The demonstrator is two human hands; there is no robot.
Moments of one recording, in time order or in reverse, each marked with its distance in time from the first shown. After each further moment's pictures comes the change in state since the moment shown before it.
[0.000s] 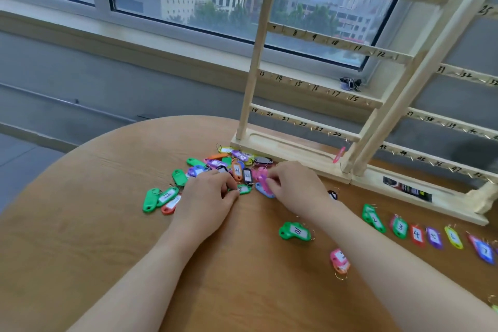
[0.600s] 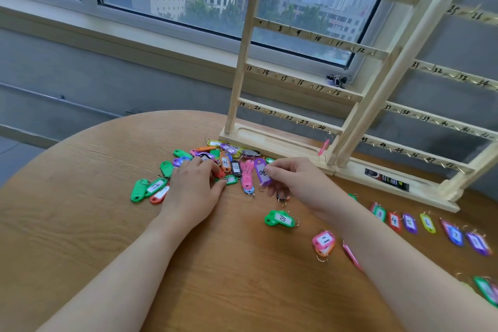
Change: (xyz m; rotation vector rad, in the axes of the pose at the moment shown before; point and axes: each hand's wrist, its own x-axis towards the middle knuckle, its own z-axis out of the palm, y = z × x) left_hand 0.002 0.000 0.006 0.177 0.000 -0.081; right_hand -0.050 0.002 -0.037 0.995 -0.150 0.208
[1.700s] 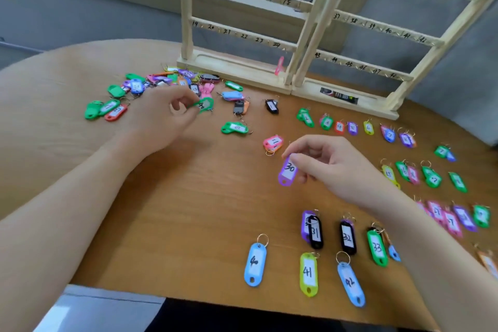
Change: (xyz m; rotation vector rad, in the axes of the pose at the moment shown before) left_hand -0.048 0.031 -0.030 -0.291 -0.040 0.209; right_hand -0.184 0.055 -0.046 -0.159 0.067 -0.113
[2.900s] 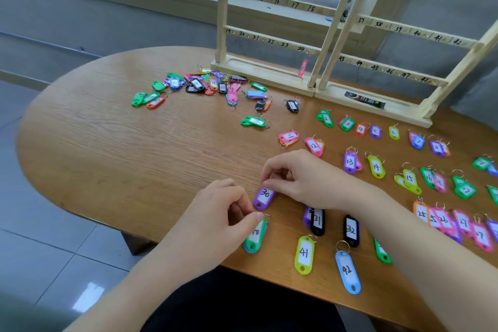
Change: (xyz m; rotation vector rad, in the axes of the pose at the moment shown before) left_hand -0.179 0.137 0.016 -0.145 -0.258 -0.177; right_hand 0.009 0.009 0.033 -0.410 -0.380 -0.256
